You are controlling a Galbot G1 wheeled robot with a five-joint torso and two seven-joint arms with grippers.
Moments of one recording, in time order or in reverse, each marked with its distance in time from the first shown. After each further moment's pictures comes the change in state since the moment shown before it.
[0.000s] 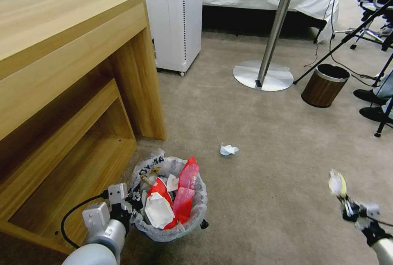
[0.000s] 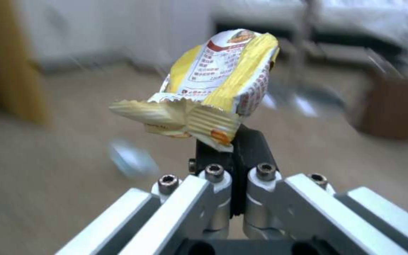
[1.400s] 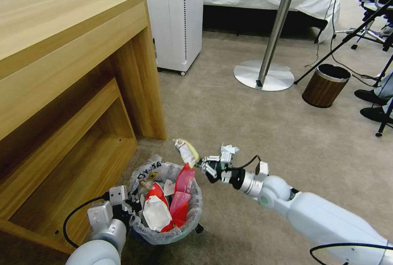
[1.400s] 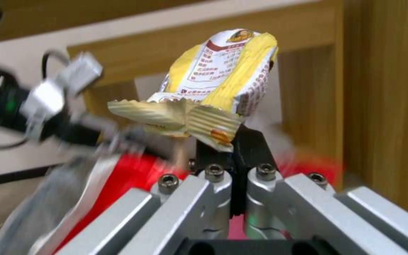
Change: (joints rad) left arm -0.011 -0.060 0.031 0.058 0.049 0.031 -0.010; right arm 0.889 -0.141 -1.371 0.069 0.204 -0.048 0.015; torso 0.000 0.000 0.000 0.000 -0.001
